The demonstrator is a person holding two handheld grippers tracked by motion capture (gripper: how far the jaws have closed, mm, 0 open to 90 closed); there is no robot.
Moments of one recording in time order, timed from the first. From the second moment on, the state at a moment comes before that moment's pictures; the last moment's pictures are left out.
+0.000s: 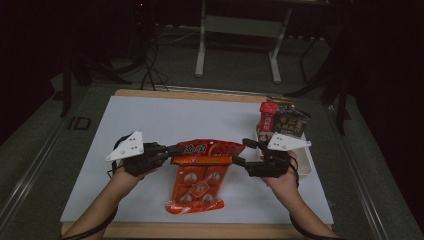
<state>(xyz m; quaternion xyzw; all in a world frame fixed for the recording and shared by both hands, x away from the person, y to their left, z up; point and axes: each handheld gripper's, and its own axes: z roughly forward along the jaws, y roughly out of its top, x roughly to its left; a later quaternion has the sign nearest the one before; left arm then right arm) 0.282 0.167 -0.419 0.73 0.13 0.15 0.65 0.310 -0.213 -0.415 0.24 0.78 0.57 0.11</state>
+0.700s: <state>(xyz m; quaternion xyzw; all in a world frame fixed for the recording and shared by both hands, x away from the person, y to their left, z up) 0.277 0.180 -0.427 0.74 0.16 0.16 0.64 0.320 -0.183 -0.425 0.16 0.81 0.55 0.06</state>
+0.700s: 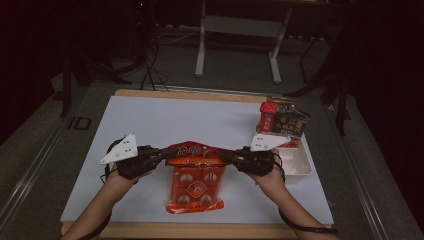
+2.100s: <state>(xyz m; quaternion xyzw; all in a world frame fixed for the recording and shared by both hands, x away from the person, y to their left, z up) 0.282 0.189 -0.409 0.71 0.27 0.19 0.62 0.300 -0.207 -0.339 0.12 0.80 0.57 0.12</state>
